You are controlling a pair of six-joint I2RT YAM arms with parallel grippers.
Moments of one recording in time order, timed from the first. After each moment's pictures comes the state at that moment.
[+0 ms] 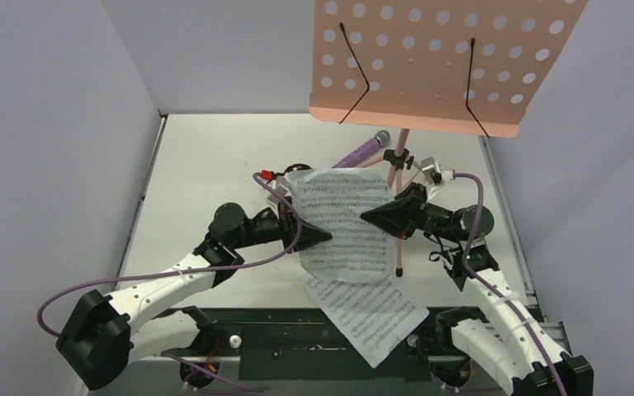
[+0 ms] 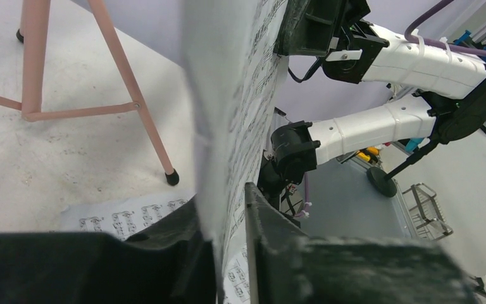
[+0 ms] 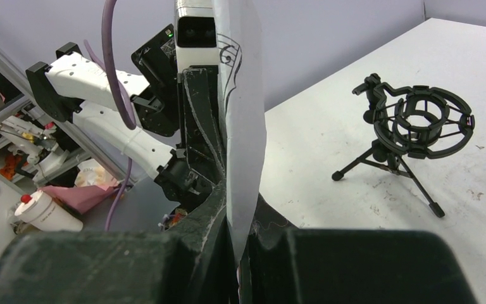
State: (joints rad) left arm -0.71 1.08 0.56 0.66 0.67 -0.66; right arm 0.28 0.81 0.53 0.62 -0.98 0.77
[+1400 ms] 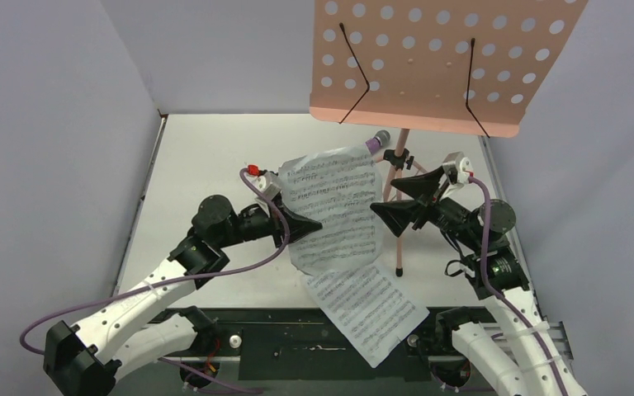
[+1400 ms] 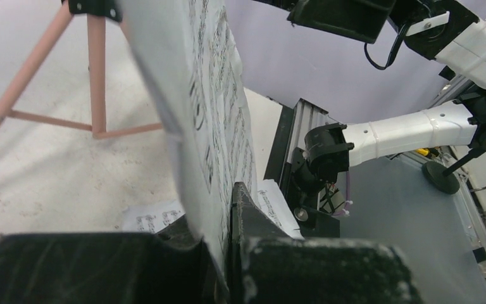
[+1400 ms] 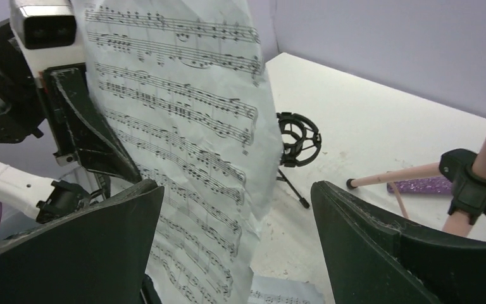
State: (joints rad) left arm -0.71 0.93 0.69 0.28 0.58 -0.43; right arm 0.28 0.66 0.74 0.05 -0.66 0.35
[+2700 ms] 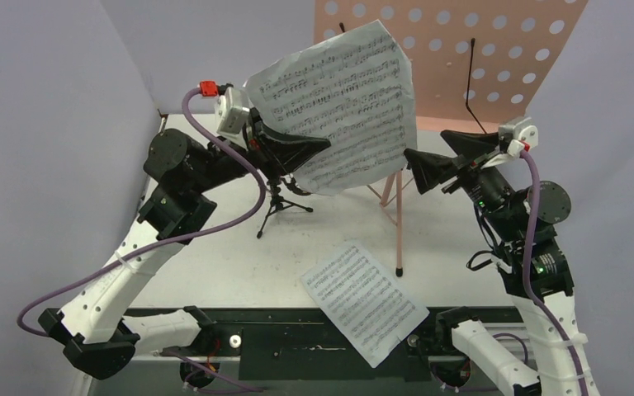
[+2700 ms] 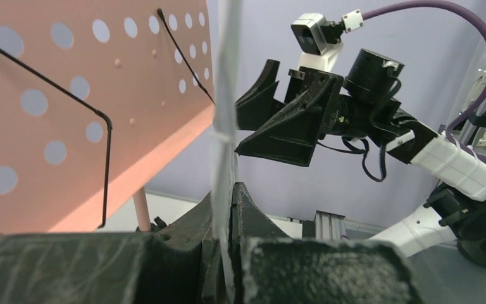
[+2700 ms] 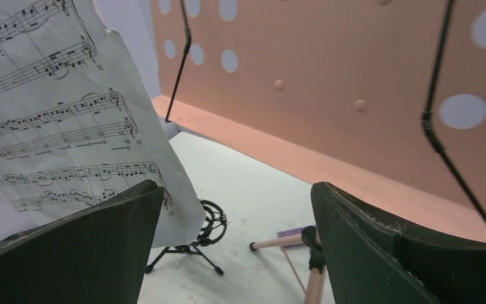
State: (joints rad) left arm -0.71 1.14 1.45 0.11 0.59 -0.34; right arm 0.28 0.77 1.21 -0.20 -0.34 0.20
